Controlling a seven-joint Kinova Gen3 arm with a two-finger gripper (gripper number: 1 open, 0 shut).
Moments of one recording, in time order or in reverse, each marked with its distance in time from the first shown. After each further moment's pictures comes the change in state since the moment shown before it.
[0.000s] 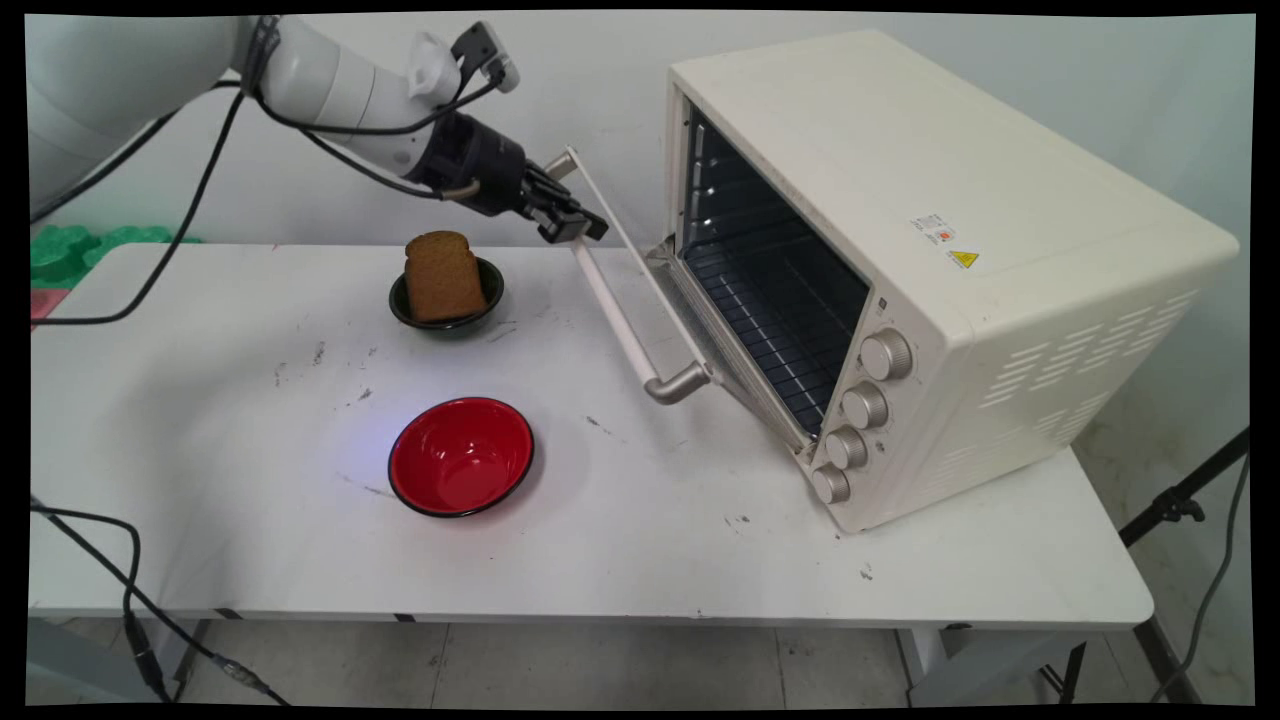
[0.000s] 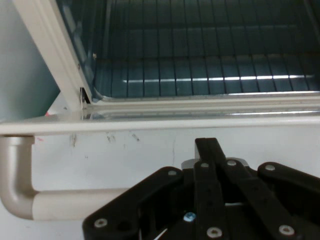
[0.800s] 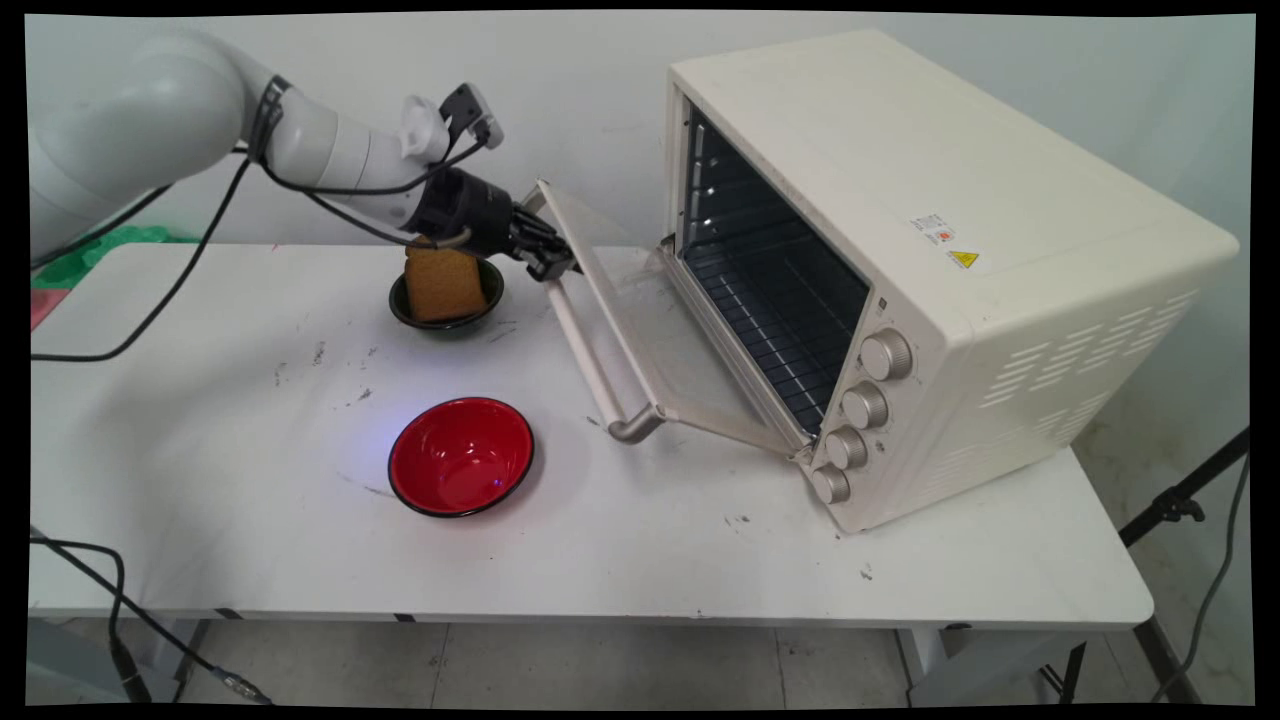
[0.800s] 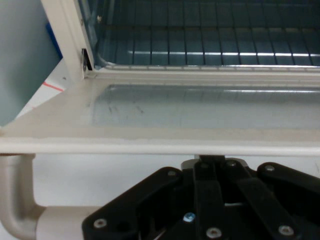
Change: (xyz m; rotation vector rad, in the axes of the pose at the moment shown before) arm -0.054 -0.008 0.023 0.005 0.017 -0.043
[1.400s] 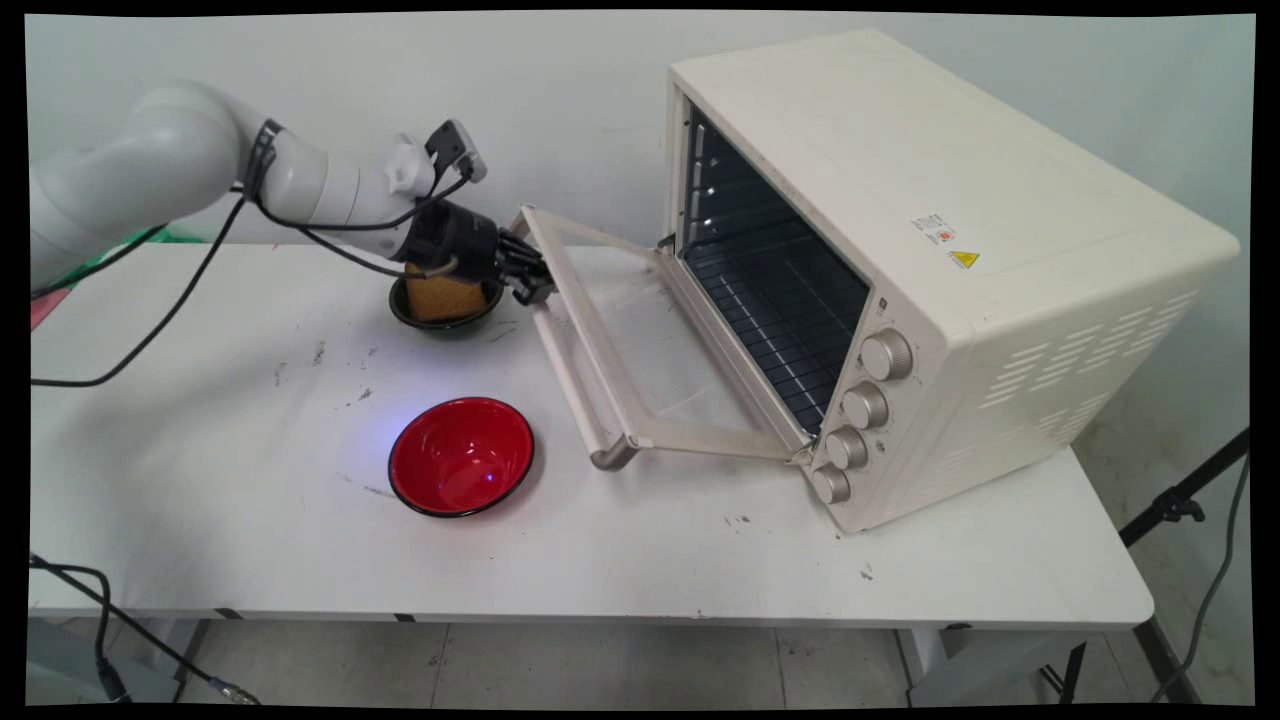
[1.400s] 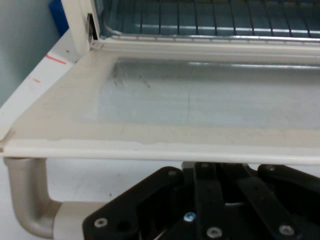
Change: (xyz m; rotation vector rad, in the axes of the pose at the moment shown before) arm -0.039 -0.009 0.008 0.001 0.006 -0.018
